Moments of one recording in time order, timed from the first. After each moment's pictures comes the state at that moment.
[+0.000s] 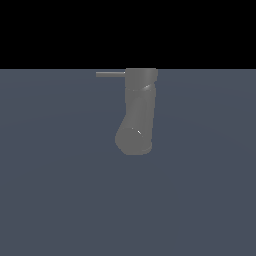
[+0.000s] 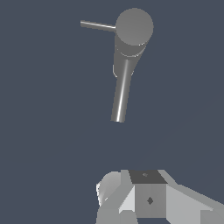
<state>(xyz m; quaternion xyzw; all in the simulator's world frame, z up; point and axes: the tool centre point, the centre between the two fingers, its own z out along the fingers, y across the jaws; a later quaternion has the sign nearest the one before) -0.249 0.000 0.498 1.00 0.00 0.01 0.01</state>
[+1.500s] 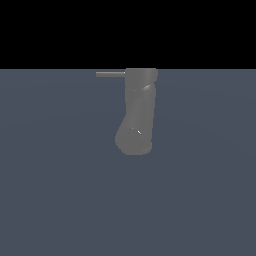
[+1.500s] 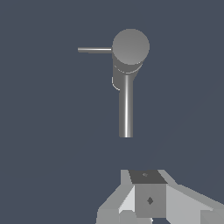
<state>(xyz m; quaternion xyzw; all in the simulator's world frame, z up) -0.203 0.019 0.501 1.00 -0.07 0.02 0.00</state>
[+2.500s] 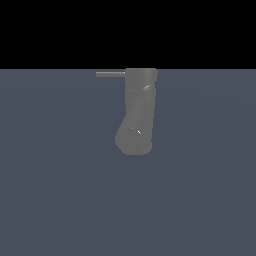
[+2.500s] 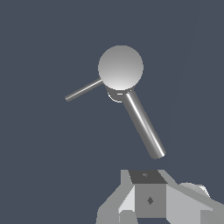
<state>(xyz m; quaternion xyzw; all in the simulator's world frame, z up) -0.102 0.034 0.460 0.95 -0.31 0.01 -0.03</state>
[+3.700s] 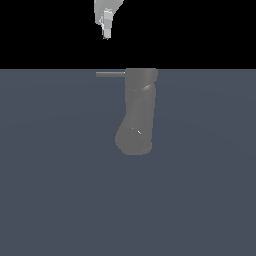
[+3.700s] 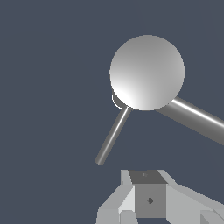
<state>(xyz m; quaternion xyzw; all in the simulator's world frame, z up) 0.011 0.056 0.369 0.81 -0.58 -0.01 -0.02</state>
